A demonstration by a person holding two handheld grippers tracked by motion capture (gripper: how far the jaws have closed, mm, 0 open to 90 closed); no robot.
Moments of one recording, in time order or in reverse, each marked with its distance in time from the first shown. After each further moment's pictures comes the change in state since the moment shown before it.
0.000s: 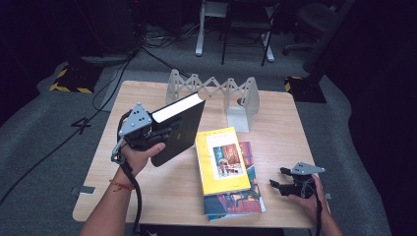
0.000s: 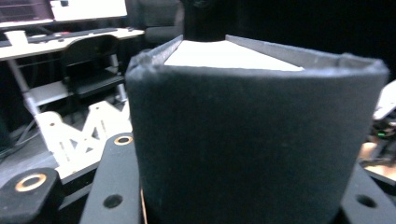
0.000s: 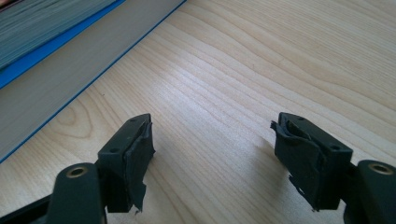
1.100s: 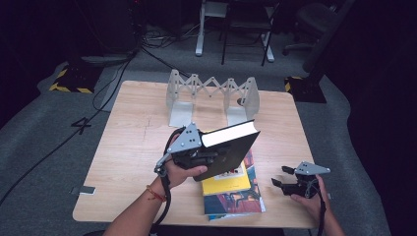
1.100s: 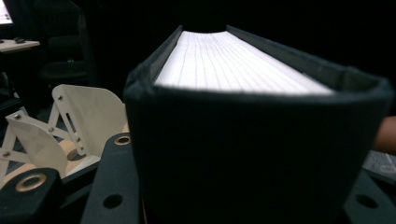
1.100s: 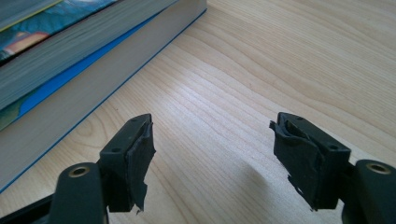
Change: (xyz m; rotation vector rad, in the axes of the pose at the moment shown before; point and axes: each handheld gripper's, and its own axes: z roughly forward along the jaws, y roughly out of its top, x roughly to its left) left arm -0.087 0.005 0.060 -0.020 -0.350 0.054; right arm 0.000 0.005 -0.012 -0.049 0.010 -0.007
